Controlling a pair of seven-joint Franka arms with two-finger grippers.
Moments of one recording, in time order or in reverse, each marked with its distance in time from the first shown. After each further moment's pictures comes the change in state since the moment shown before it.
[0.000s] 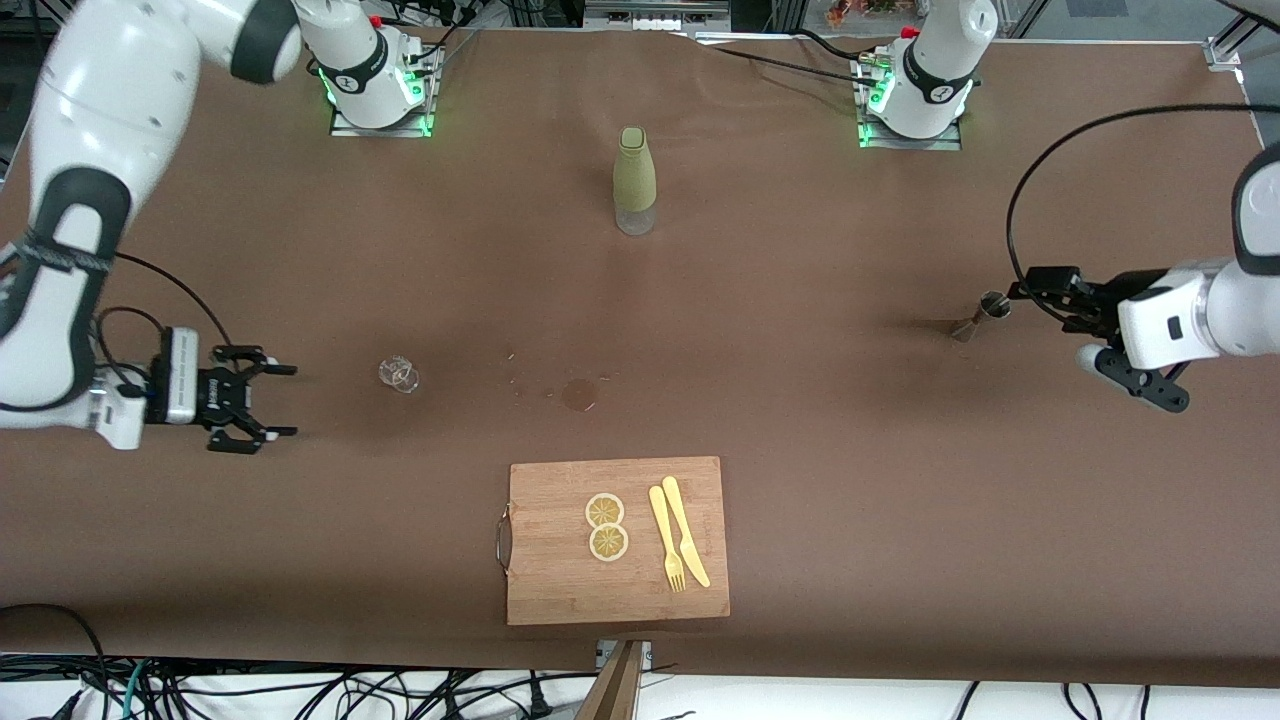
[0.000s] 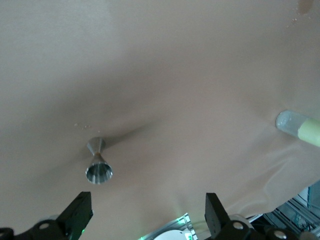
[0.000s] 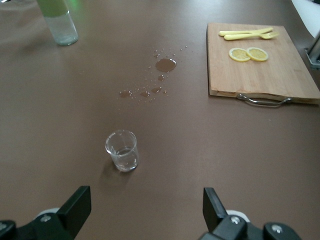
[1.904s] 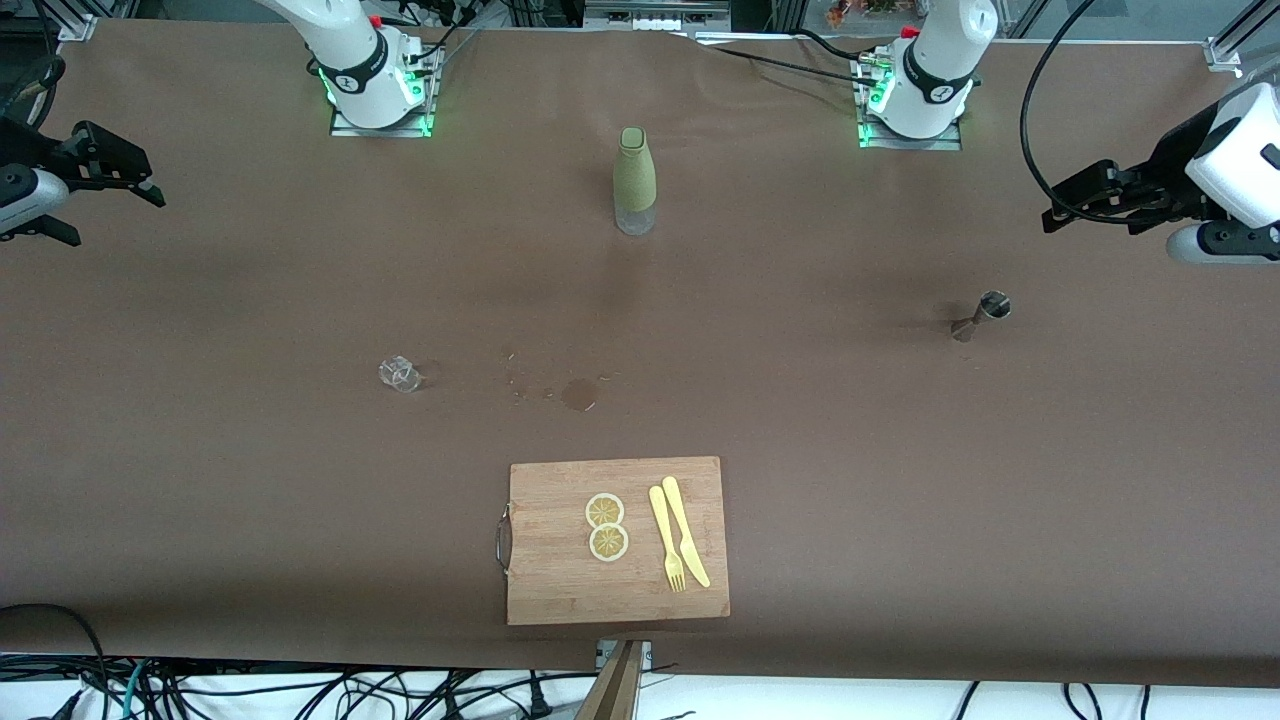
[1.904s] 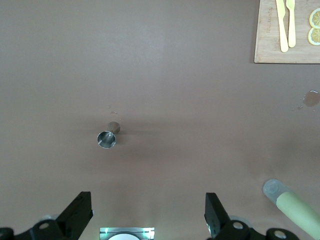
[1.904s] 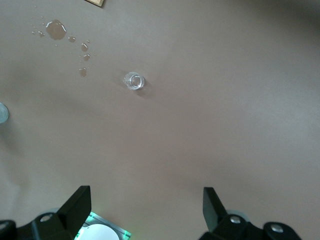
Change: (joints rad) left arm 0.025 -0.251 -0.141 -0.007 0.120 0.019 -0.519; right arm 0.004 -0.758 0.408 -0.060 -1.073 0.015 1.838
